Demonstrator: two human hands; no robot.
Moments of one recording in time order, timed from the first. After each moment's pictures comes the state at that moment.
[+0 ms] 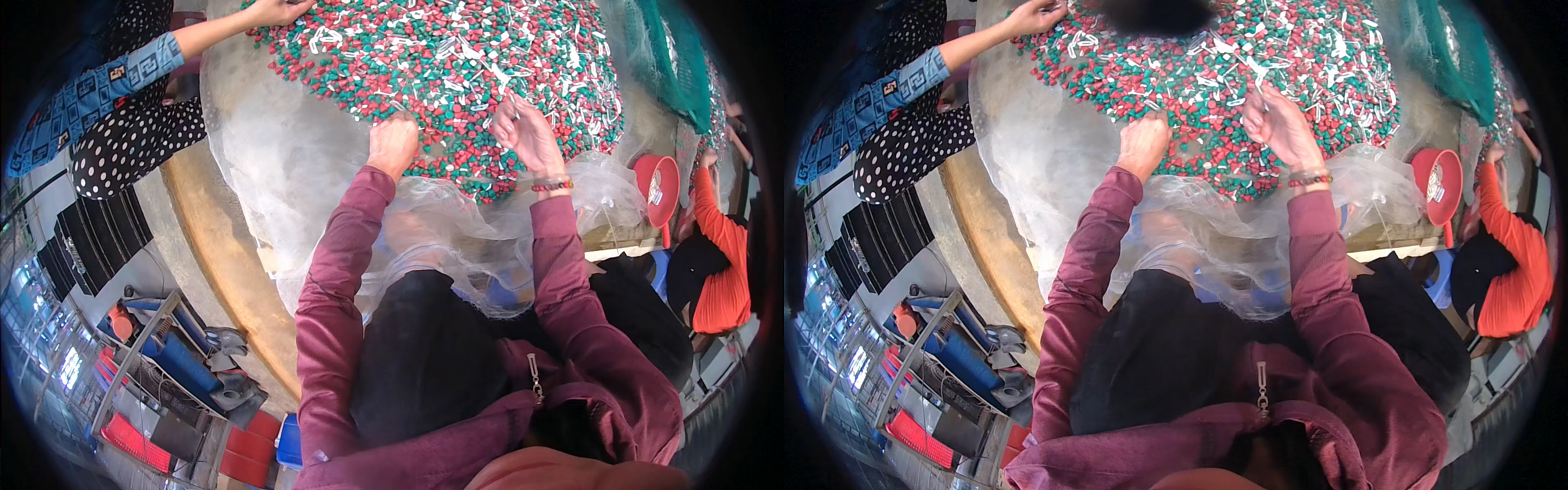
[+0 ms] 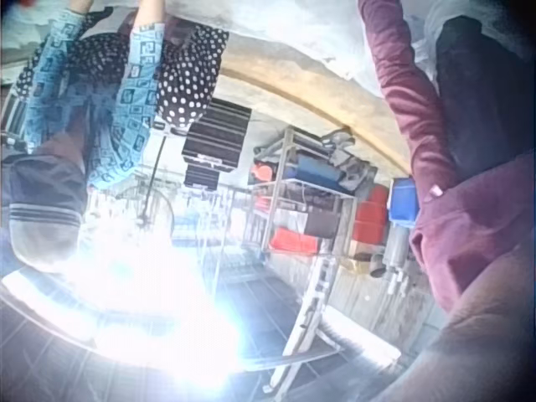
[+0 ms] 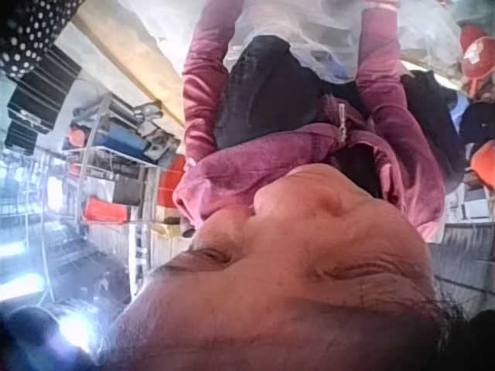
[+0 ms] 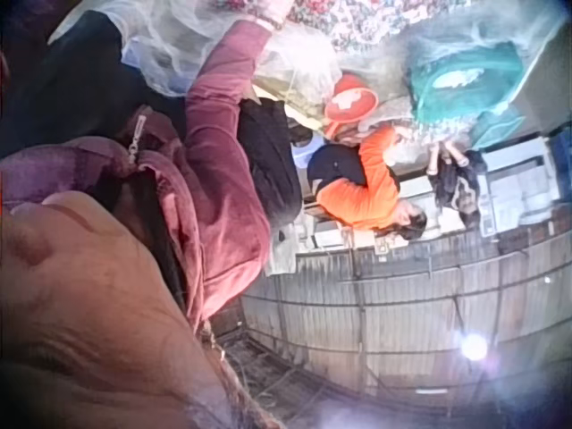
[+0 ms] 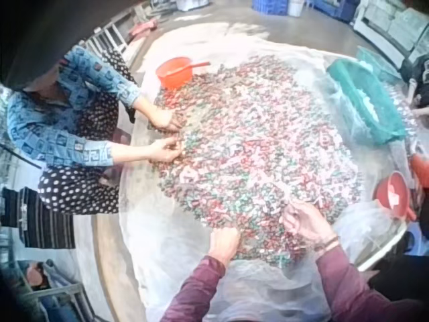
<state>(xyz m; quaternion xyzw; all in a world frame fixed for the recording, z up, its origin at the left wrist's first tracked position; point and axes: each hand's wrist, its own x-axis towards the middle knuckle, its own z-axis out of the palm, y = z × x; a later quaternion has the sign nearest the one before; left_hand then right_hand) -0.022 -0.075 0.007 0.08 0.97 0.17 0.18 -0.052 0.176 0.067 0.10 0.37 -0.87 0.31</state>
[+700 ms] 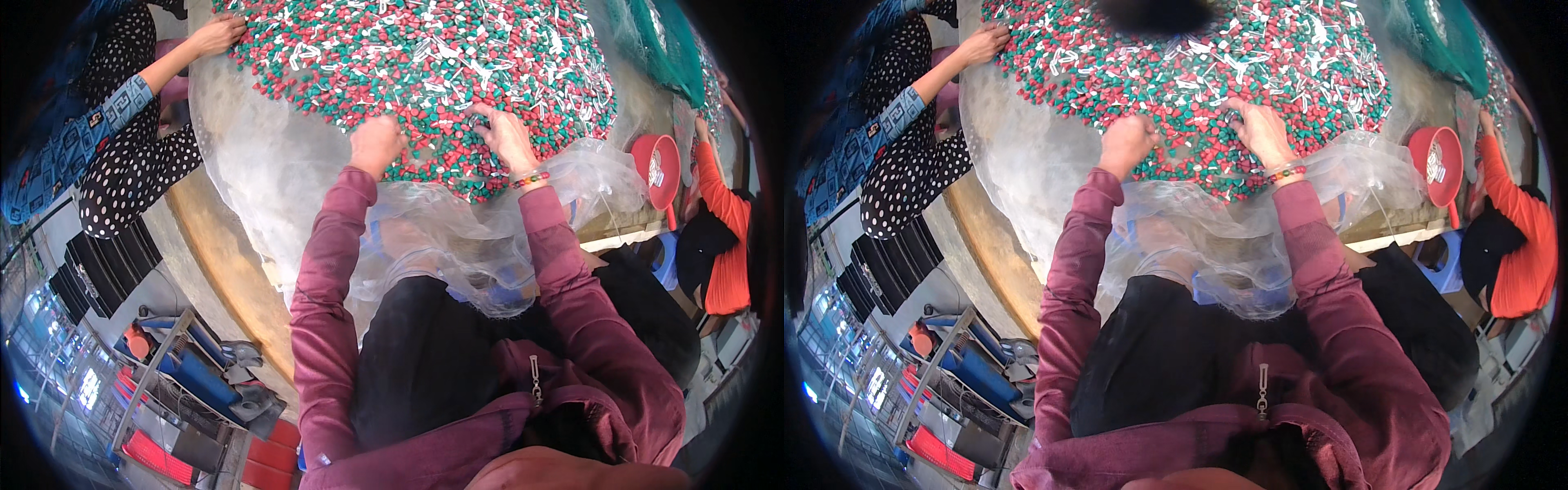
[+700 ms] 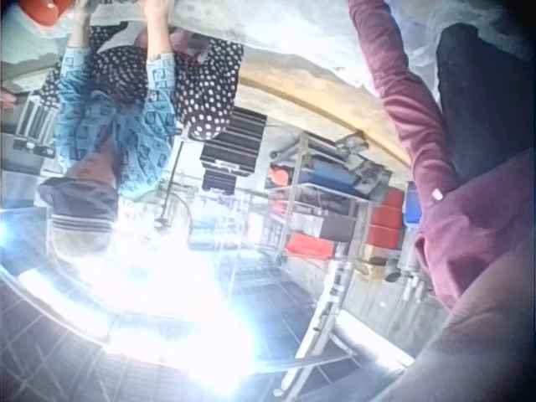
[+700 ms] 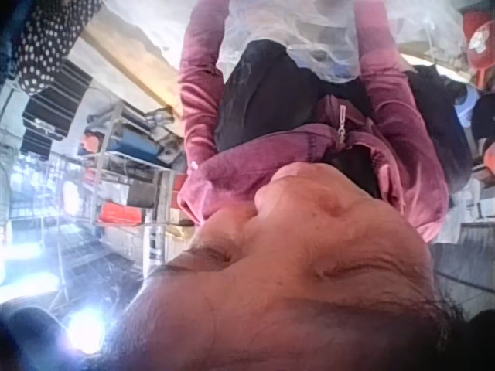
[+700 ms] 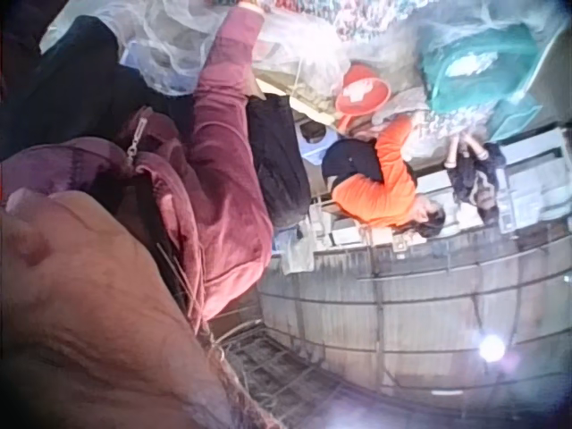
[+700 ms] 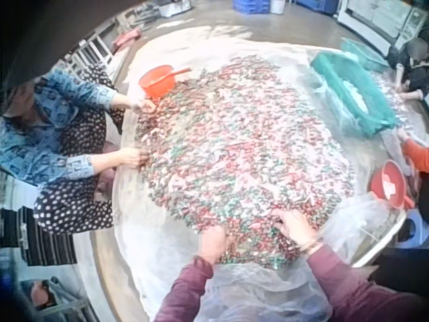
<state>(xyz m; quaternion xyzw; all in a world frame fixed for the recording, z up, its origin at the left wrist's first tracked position) -0.046 -0.077 0.029 0.07 0.94 0.23 0.24 -0.041 0.178 0.041 -0.04 0.95 -0.26 0.19</state>
